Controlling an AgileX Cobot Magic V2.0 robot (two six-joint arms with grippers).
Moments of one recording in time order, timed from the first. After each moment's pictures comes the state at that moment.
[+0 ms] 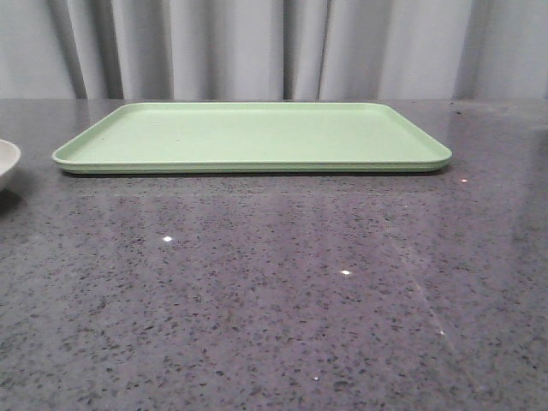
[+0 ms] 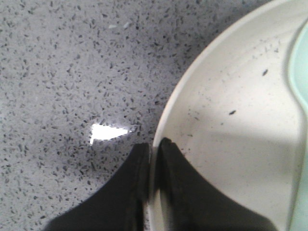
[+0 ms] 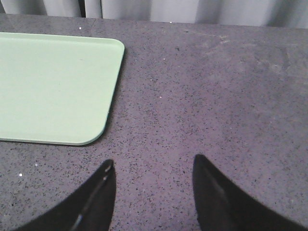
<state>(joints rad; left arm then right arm) 0.24 1.41 -1.01 0.05 0.92 -0.02 0.05 0.67 -0.75 0.10 0.59 -0.03</state>
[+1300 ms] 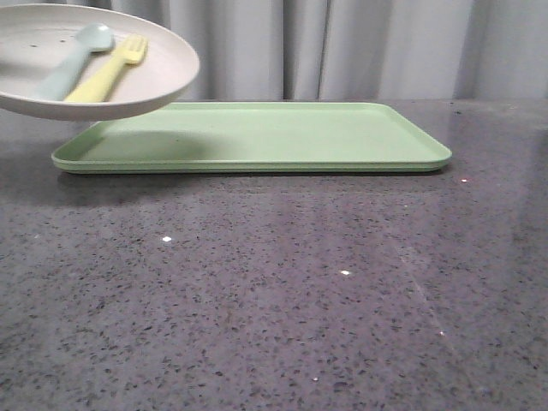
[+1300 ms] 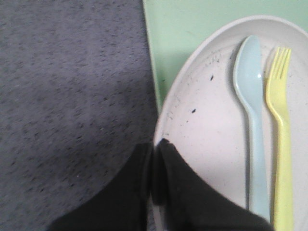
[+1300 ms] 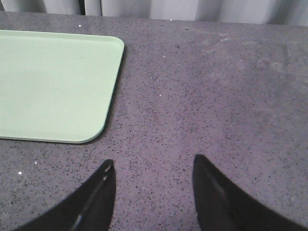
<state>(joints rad) 0.04 1.48 -1.34 -0.48 0.91 0.23 0.05 0.67 -0.75 0.10 0.59 -0.03</state>
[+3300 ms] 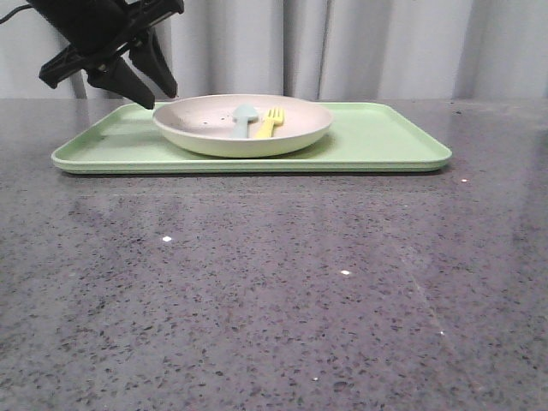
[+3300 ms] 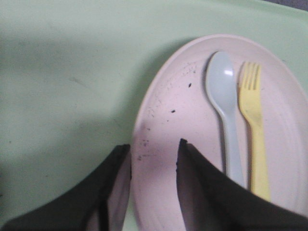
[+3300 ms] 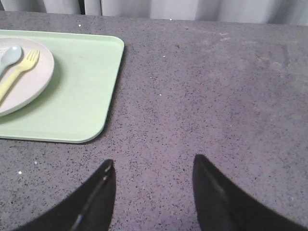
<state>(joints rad) -0.20 1.93 -1.63 -0.59 0.75 0.06 0.05 0.67 -0.75 0.10 0.59 -0.03</state>
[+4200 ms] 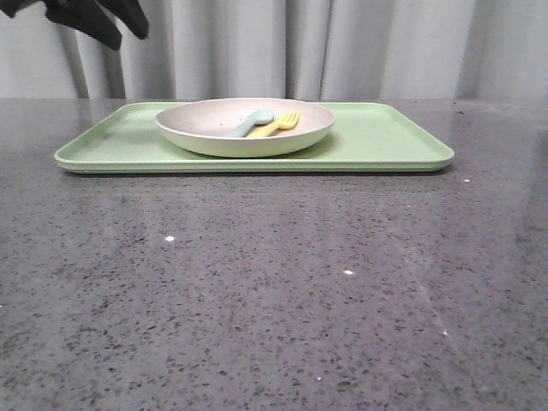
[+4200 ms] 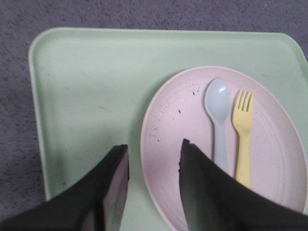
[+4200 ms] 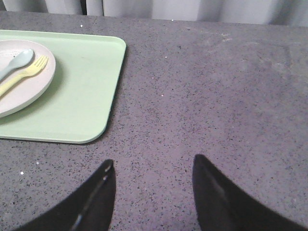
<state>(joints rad) -0.19 1.76 -1.62 -0.44 0.76 0.06 0.05 0.67 -0.75 0.10 0.59 -0.03</state>
